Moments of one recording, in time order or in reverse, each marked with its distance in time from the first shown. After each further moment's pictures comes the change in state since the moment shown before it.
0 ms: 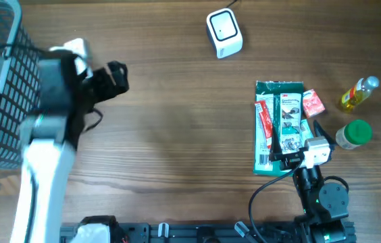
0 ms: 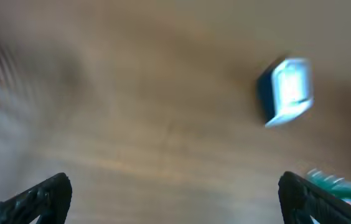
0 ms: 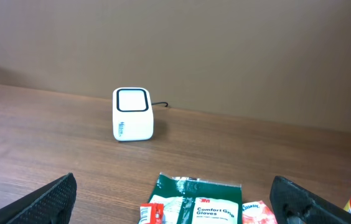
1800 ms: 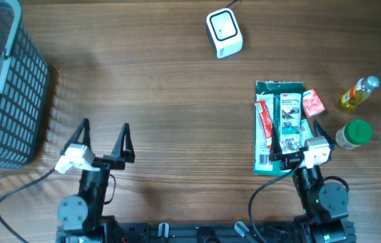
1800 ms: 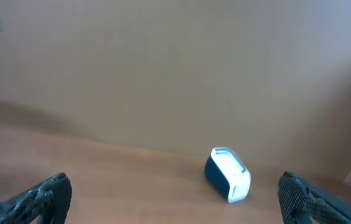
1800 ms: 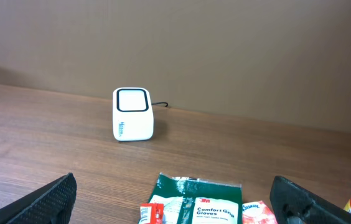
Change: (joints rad) left arm 0.040 -1.175 -1.121 0.816 0.066 0.006; right arm 0.000 0.000 0.000 0.000 0.000 0.000
